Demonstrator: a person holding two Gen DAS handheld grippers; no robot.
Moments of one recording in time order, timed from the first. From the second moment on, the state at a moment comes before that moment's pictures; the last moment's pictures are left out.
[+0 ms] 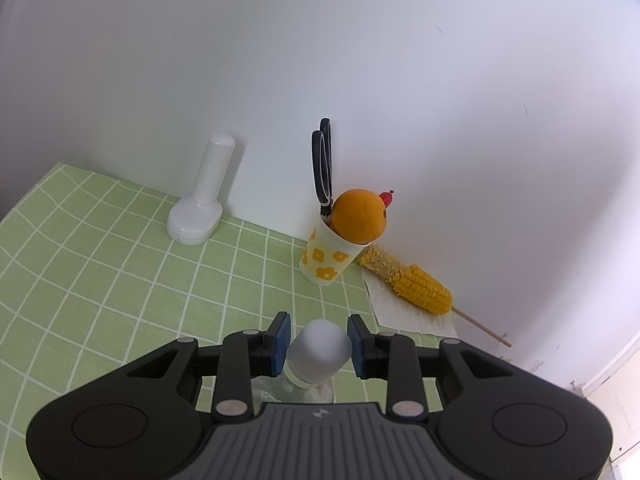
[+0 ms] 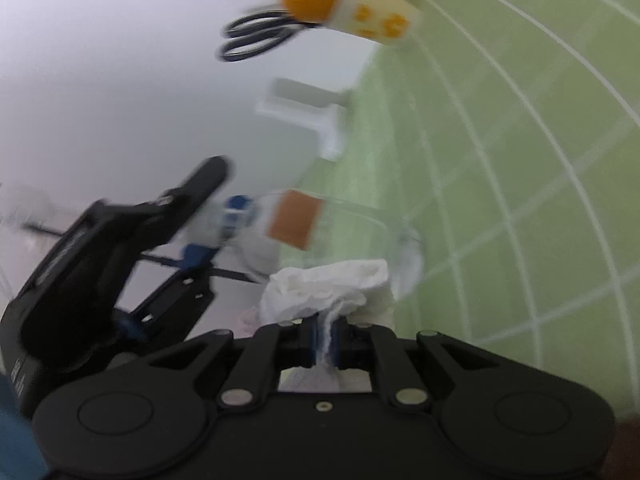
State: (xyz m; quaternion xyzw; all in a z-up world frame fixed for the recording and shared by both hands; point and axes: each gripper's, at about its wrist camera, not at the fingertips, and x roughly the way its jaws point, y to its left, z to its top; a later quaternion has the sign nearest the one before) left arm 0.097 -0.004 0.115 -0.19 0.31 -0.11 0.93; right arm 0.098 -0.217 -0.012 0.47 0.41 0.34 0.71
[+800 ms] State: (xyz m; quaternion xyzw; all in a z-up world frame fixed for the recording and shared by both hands) left arm 0.098 -0.006 0.115 -0.18 0.31 -0.11 0.93; right arm 0.117 -0.191 -0.017 0.45 0.42 0.36 0.70
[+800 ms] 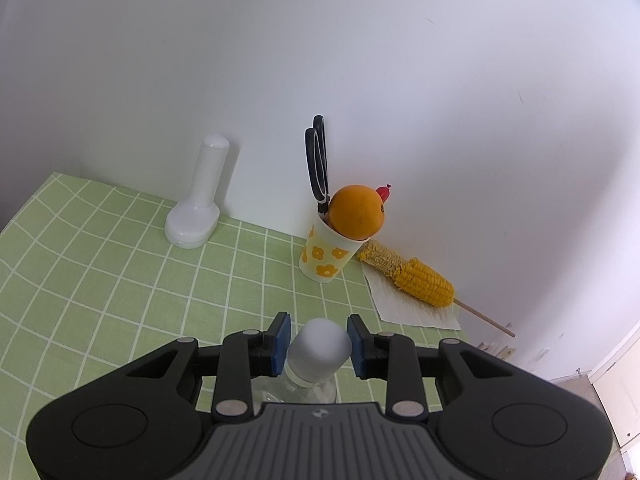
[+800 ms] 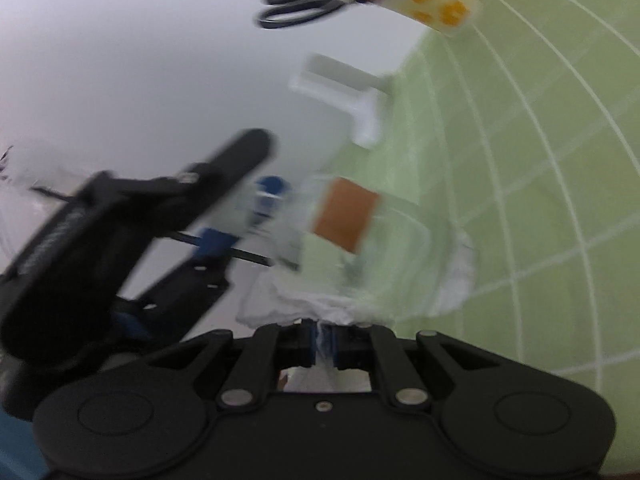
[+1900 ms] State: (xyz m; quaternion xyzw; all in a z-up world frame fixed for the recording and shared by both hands) left arm 0.094 -0.009 0.116 -0.16 0.30 -0.11 0.93; right arm 0.103 -0.230 -0.039 0.47 0.45 0.29 0.70
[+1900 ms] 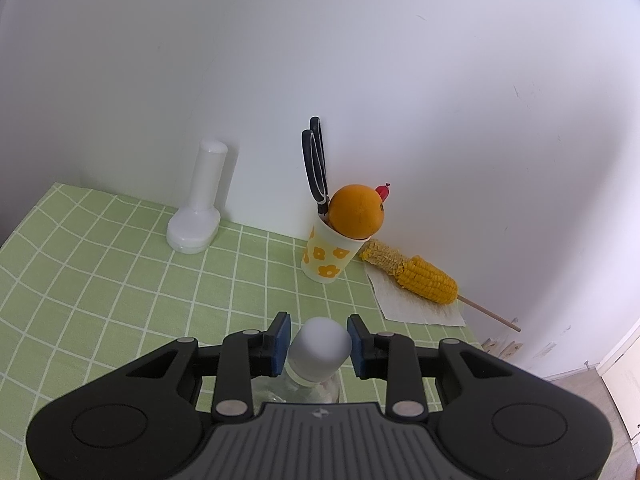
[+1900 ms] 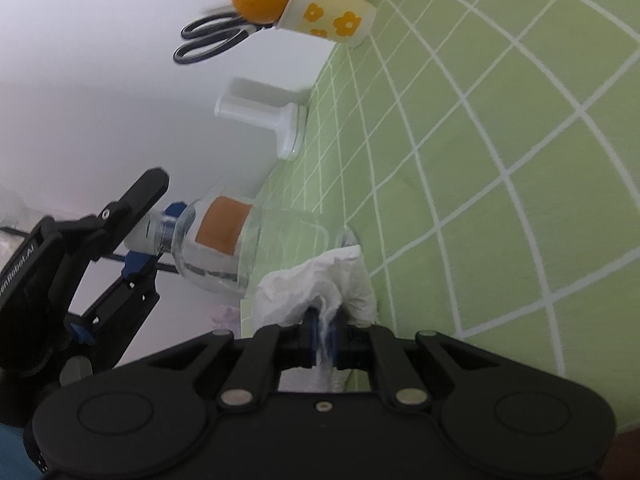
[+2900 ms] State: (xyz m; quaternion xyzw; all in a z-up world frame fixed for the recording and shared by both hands) left arm 0.095 -0.009 0.115 -0.16 0.30 -0.11 0.93; right arm 0.104 -0.237 0.024 0.50 0.32 0.35 0.73
